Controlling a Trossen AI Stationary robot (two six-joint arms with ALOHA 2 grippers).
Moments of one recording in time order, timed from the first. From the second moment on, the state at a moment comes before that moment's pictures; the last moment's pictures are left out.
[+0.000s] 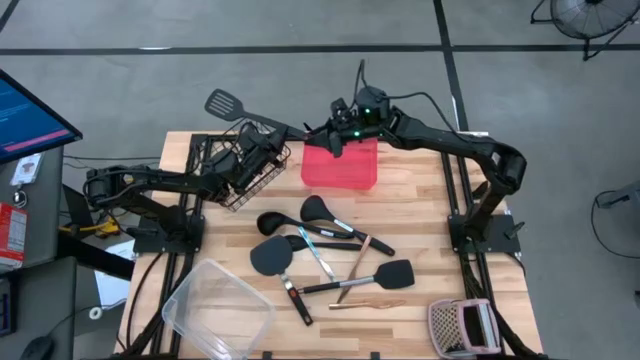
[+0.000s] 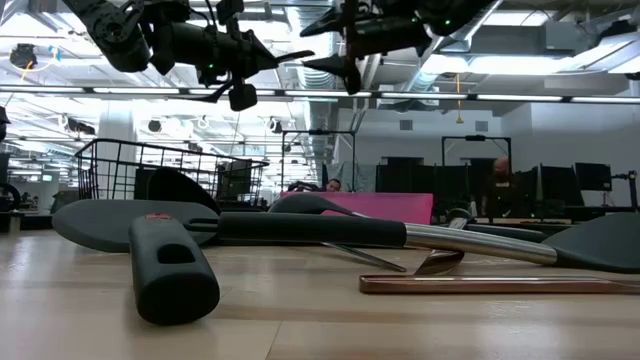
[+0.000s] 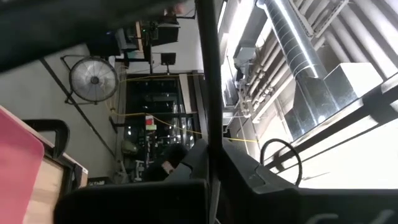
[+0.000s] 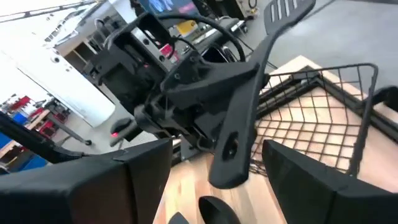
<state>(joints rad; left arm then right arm) 0.30 1.34 0.58 1.06 -0.55 -1.45 -0.46 1.71 1.42 0.06 -0.53 0.48</state>
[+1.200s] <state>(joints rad) 0.30 1.34 0.58 1.08 -0.54 -1.37 -0.46 1.74 1.44 0.08 -0.57 0.54</state>
